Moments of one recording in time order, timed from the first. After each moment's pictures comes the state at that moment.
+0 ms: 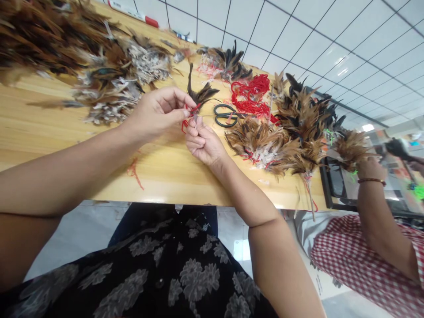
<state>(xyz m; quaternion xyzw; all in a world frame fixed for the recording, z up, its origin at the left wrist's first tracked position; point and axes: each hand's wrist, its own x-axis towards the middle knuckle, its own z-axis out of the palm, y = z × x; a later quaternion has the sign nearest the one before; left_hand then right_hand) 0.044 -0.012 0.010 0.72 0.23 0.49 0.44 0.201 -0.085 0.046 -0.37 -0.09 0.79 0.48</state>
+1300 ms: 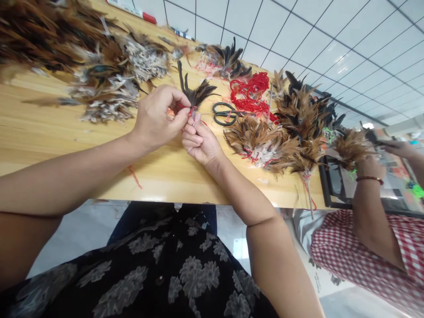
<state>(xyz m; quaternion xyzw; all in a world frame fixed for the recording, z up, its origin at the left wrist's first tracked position) 0.051 -0.014 -0.012 0.79 0.28 0.53 0.14 0.199 -0.087 0.043 -0.30 -0.04 0.82 0.48</state>
